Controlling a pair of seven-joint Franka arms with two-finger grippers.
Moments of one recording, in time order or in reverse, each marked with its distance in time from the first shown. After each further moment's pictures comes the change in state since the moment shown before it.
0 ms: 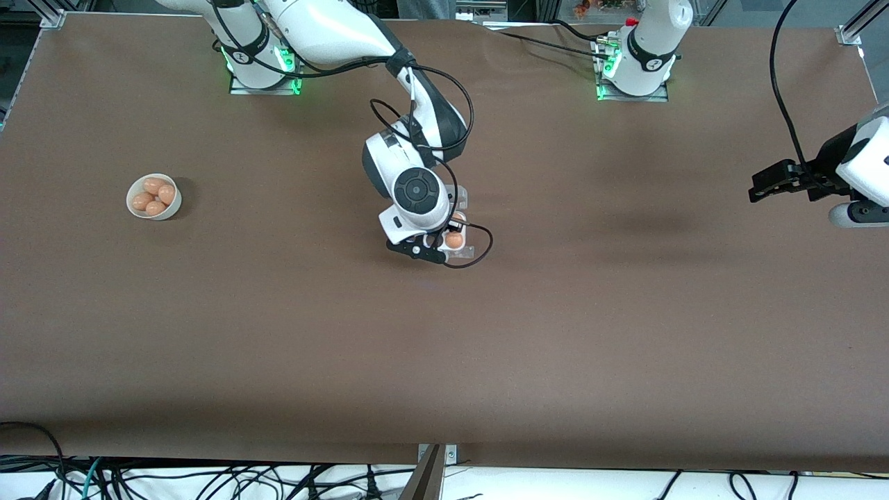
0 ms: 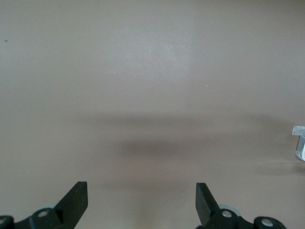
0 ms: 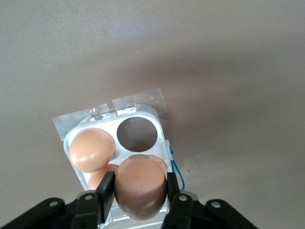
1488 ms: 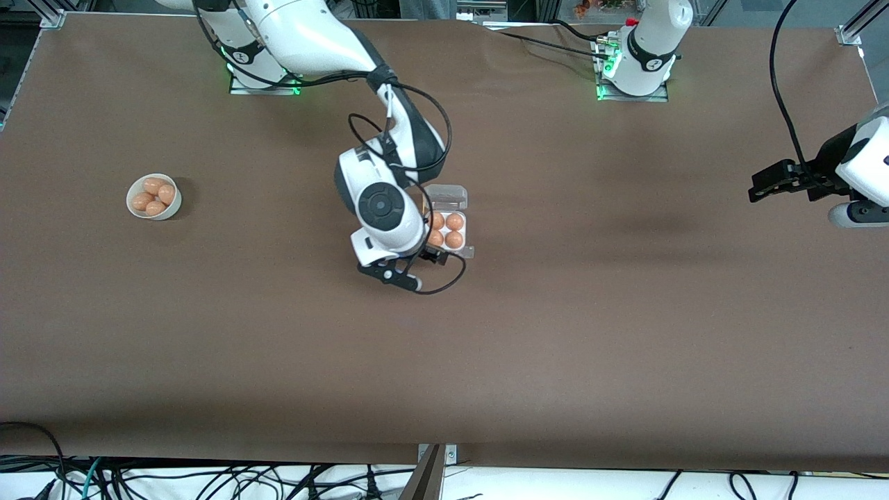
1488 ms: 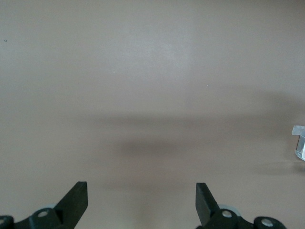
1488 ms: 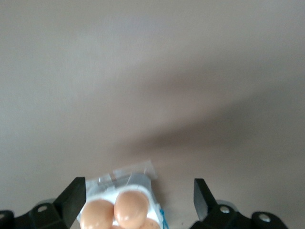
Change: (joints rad) left arm 0.000 0.000 -0.002 0.000 0.000 0.000 0.000; right arm -0.076 -0.003 -0.066 0.036 0.001 0.063 -0.016
